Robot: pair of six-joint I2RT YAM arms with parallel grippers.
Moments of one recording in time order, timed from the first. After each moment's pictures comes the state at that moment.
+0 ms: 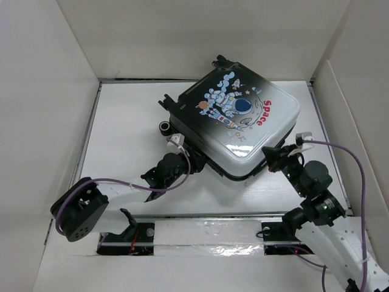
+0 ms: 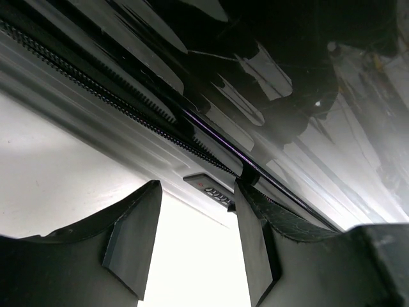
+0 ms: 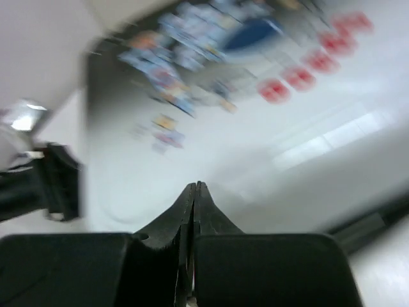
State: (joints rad) left arm -0.85 1.29 0.41 0.55 -0.19 -0.78; right arm 0.48 0.42 0.58 -0.11 -0.01 0.28
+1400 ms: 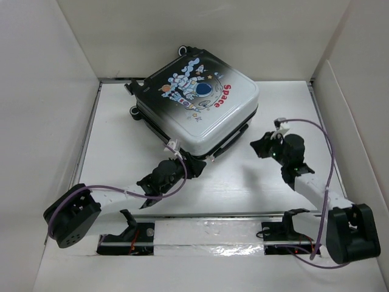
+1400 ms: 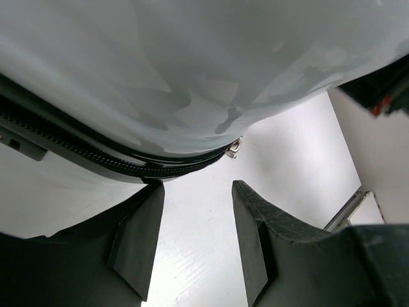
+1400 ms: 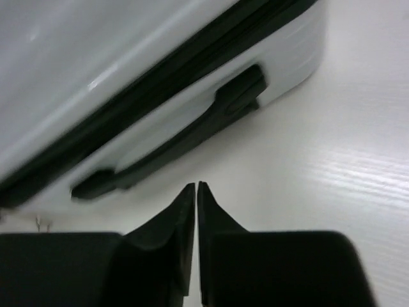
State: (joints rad) left arm -0.89 1.19 0.31 0.62 -0.21 -0.78; right arm 0.12 1.13 0.49 0.35 -0.34 0.32
